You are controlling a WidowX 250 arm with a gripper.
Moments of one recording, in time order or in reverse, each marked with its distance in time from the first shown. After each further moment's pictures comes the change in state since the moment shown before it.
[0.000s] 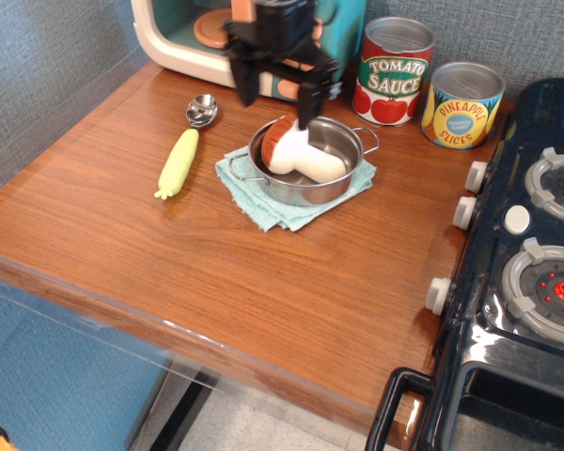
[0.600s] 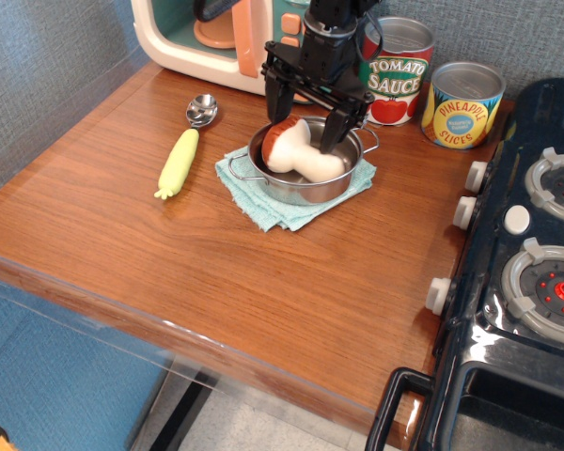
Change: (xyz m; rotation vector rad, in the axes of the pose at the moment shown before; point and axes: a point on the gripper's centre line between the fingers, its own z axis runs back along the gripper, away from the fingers) arm 0.010 -0.011 -0.043 0.107 0.121 -0.037
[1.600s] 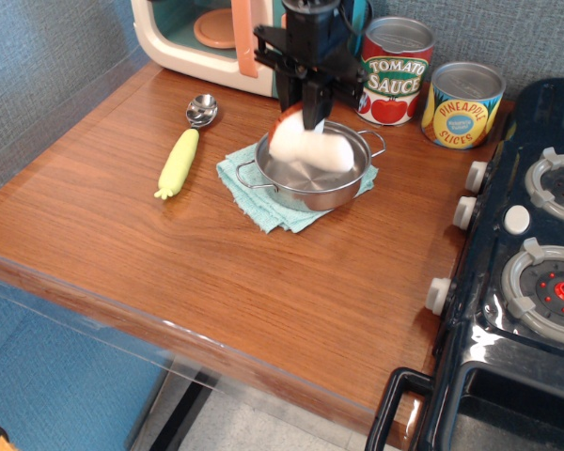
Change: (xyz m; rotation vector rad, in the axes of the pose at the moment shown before) arm -0.020 -0.005 0.051 -0.142 -0.149 -0.058
